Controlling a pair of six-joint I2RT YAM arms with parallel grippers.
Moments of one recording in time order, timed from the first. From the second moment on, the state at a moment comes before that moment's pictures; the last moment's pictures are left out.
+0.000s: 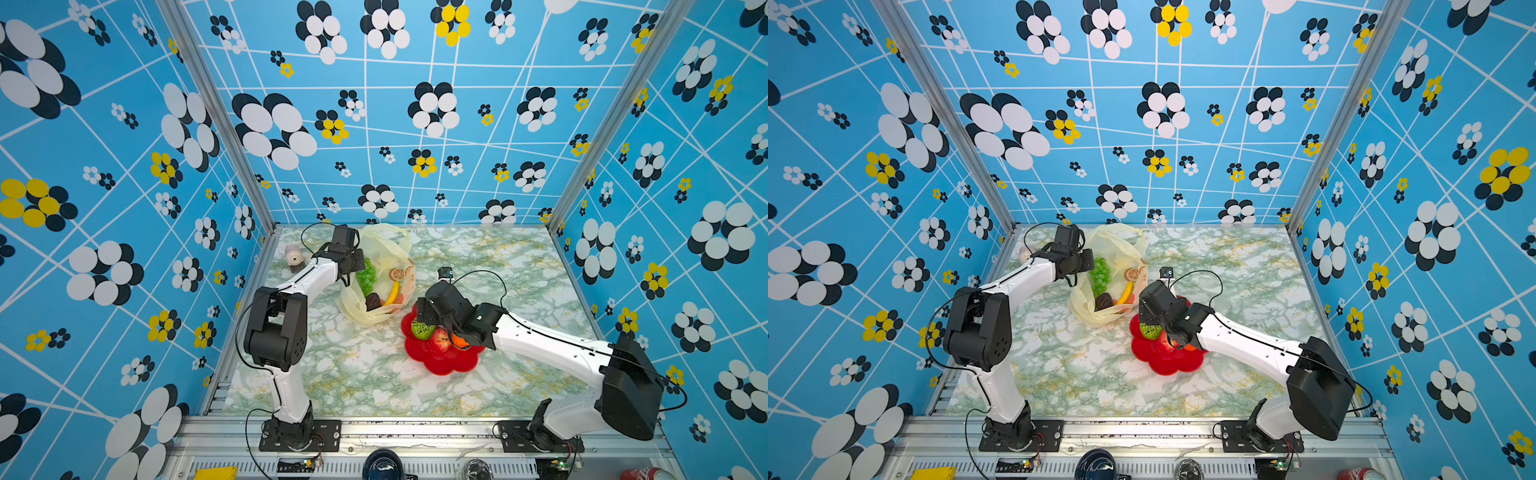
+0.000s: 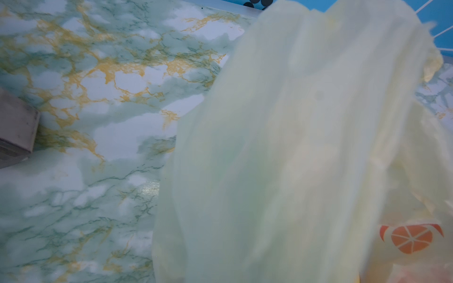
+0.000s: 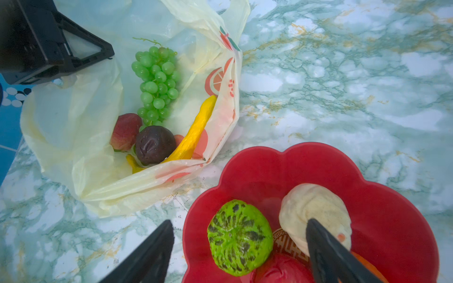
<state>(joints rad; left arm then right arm) -0.23 1.88 1.39 -0.36 -0.05 -0.34 0.89 1.48 1.05 -0.38 0.40 0.66</state>
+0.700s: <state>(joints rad) -0.43 1.35 1.08 -0.70 -0.29 -0.65 0.85 1.96 1.52 -0.39 0.20 0.38</state>
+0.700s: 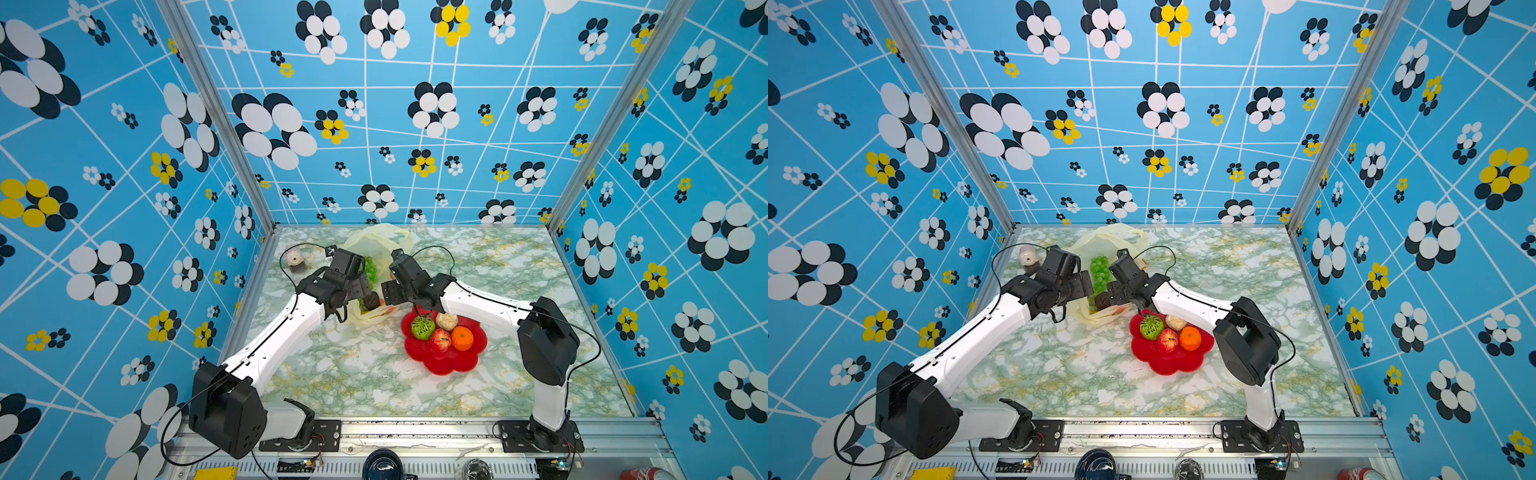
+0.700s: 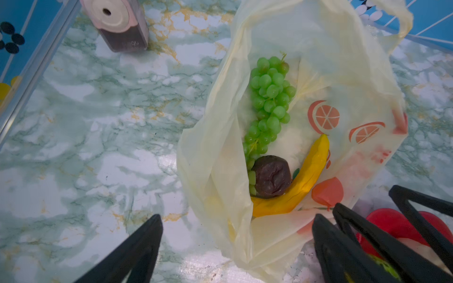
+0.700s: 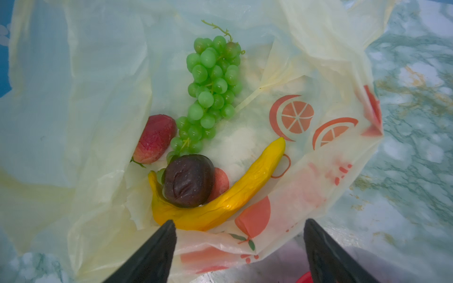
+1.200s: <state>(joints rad) -0.36 1.50 0.92 -0.53 -0.16 -0.76 0.87 2.09 1.61 -0.43 0.11 0.33</state>
